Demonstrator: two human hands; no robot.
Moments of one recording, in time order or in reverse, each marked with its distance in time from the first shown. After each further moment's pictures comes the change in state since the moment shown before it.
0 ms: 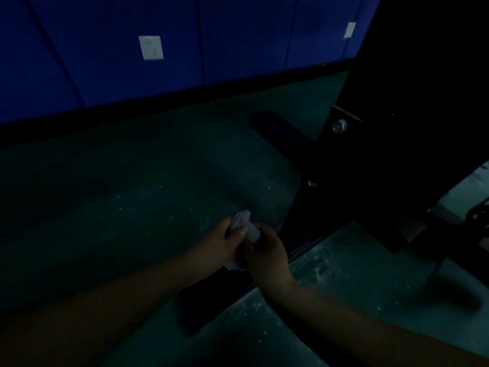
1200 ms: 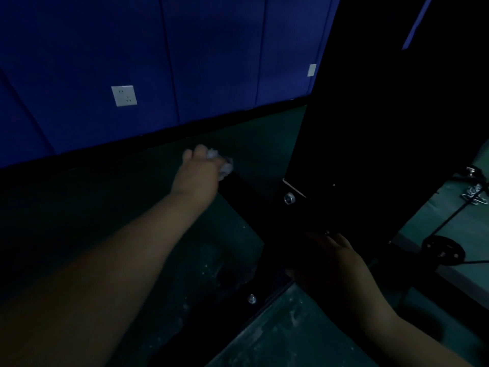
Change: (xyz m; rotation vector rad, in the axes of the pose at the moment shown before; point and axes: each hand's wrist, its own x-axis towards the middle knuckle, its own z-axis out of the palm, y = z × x) left_hand 0.107 0.199 -0.025 0.761 0.497 0.460; right_hand -0.014 -0.134 -0.161 -0.814 0.071 -0.231
